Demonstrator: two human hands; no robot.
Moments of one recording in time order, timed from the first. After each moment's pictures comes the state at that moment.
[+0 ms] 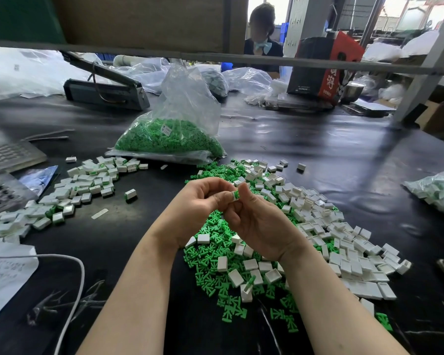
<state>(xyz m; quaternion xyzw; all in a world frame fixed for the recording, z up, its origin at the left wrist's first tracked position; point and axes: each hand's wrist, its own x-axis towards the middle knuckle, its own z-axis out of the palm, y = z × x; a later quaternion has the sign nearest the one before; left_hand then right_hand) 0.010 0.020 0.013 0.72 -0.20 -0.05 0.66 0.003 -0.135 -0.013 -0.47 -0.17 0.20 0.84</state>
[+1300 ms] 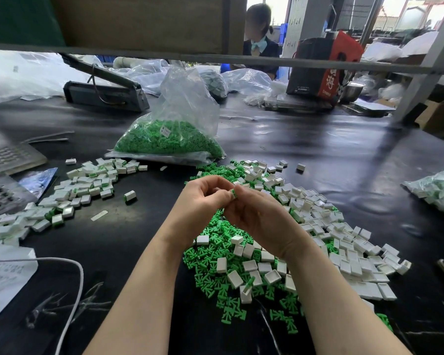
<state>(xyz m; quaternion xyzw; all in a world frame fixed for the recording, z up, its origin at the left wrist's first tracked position) 0.009 0.010 0.014 0.73 -0.17 0.00 0.67 0.006 -0.141 -0.009 -0.59 -0.15 0.13 0.78</state>
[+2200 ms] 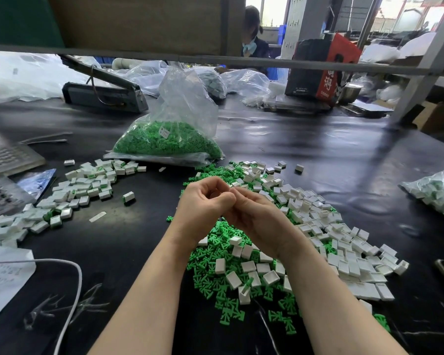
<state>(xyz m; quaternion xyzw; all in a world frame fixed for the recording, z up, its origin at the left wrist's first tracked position) 0.010 -0.001 0.009 0.73 -0.13 0.05 0.67 0.007 -0.138 -0.013 -0.59 -0.16 0.12 0.78</state>
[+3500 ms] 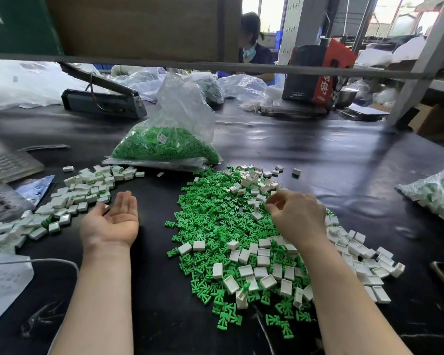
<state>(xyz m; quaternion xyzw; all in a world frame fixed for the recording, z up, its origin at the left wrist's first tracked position) 0.040 0.114 -0.009 0.16 0.23 0.11 0.95 0.014 -0.190 -0.009 -0.96 0.10 -0.16 0.20</state>
